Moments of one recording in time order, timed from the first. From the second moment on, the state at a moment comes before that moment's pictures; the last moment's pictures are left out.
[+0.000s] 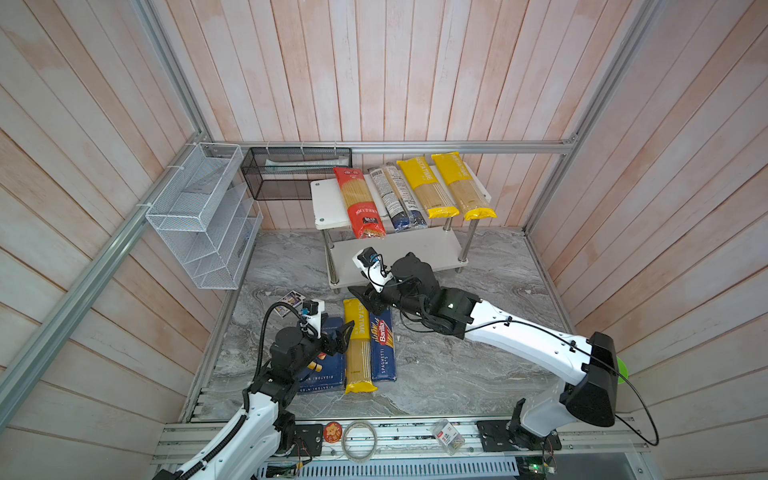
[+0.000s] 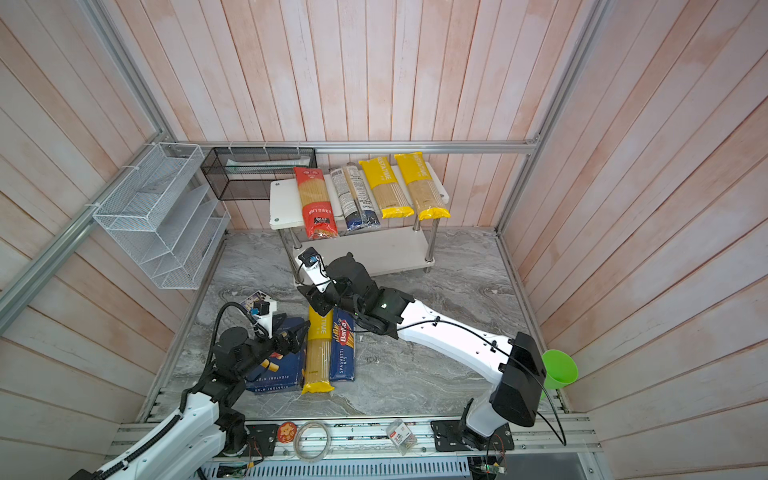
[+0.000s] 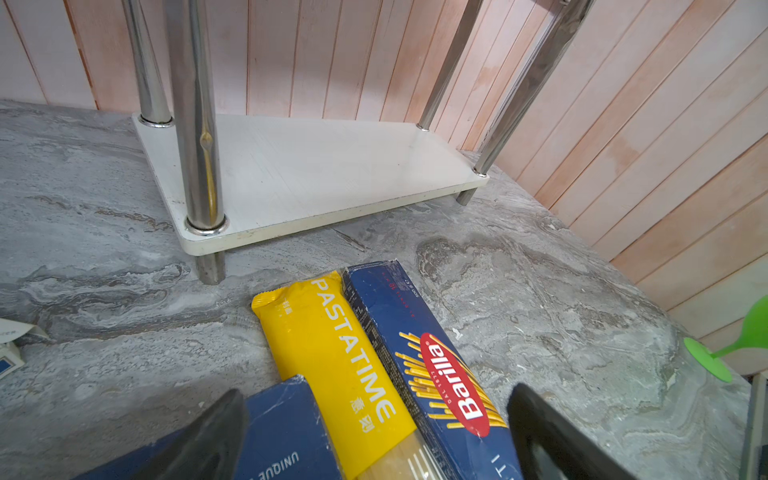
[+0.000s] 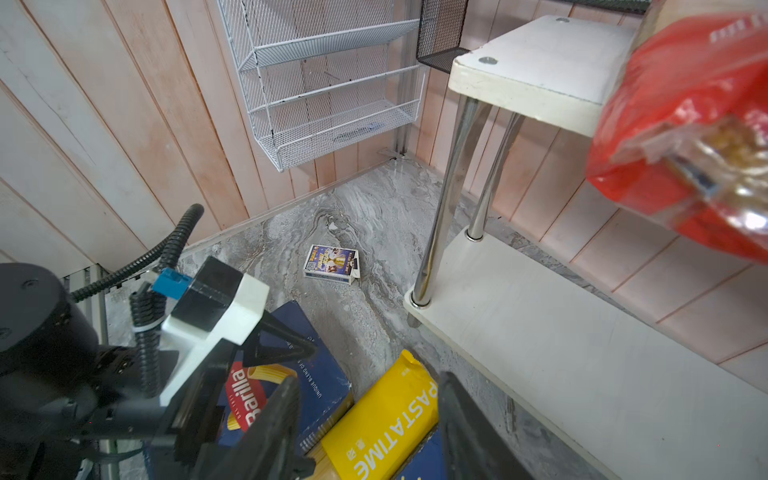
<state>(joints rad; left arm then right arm) -0.33 0.73 0.20 0.28 0.26 -0.25 1.06 1.52 1.38 -0.21 0.07 0.03</state>
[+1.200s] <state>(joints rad) -0.33 0.76 0.19 0.29 0.27 -0.25 1.08 1.48 0.86 -0.16 0.25 0.49</state>
